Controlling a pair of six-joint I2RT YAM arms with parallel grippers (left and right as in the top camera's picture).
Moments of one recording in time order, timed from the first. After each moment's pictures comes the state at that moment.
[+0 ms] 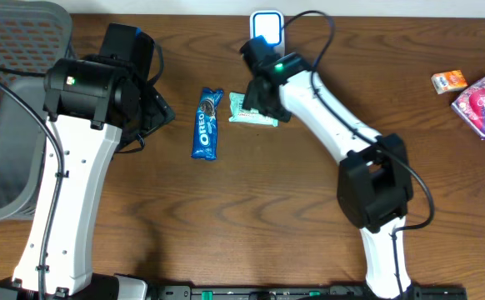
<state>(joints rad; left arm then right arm) -0.21 1.56 1.86 -1.65 -0.22 -0.85 0.51 2.22 1.92 -0.98 0.01 0.88</state>
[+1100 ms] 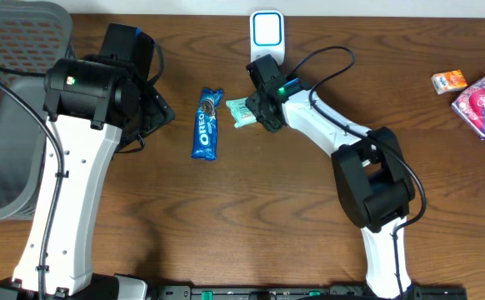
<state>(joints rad) -0.21 1.56 1.86 -1.65 -0.22 -0.85 0.51 2.21 1.64 -0.58 0.04 1.31</state>
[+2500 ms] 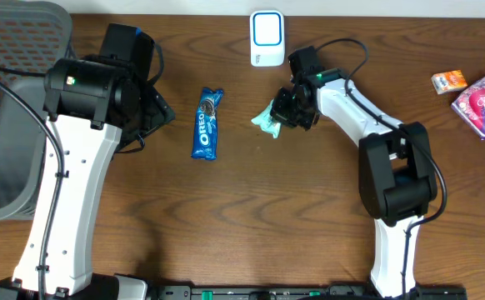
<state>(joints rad) -0.21 1.56 1.86 -1.65 -0.22 -0.85 0.34 2.19 1.62 -0.72 -0.31 0.75</state>
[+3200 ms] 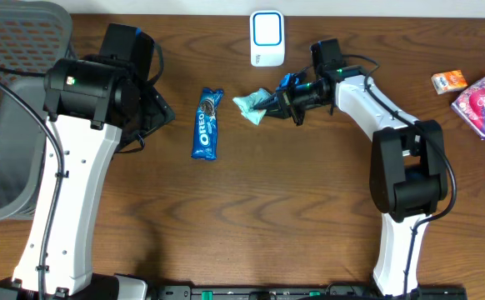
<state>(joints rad) -0.21 1.56 1.86 -1.65 -0.22 -0.85 0.24 2.19 1.61 -0.60 -1.11 1.12</state>
